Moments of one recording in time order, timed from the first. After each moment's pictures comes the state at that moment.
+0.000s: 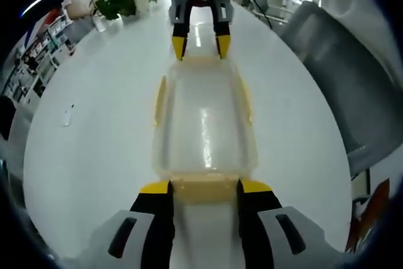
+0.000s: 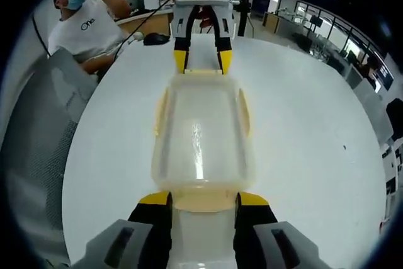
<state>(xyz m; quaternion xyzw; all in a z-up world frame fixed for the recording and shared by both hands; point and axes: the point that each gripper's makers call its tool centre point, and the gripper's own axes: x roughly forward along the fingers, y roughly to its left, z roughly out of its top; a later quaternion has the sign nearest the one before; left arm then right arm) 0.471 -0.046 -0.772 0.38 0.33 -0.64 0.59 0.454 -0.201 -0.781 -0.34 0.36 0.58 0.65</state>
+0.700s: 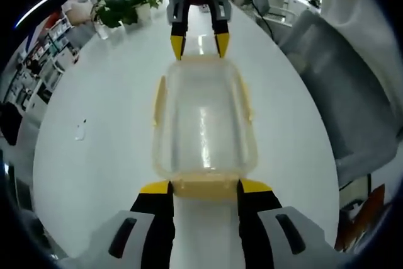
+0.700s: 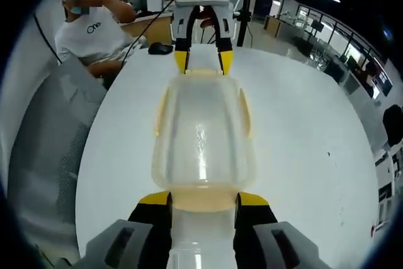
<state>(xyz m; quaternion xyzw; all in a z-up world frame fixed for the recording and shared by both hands) 0.469 -0.062 -0.725 0.39 0.32 -0.63 0.59 0.453 -0.219 -0.733 -0.35 0.35 0.58 0.65</state>
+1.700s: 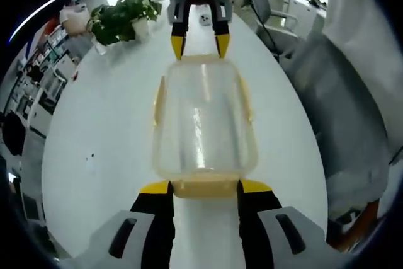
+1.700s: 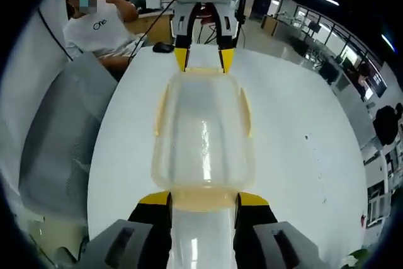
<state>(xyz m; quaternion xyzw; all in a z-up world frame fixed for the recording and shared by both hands) 0.460 -0.143 -0.679 0.40 0.31 -0.63 0.59 0.443 -0.299 -0.687 -0.37 0.35 0.57 0.65</state>
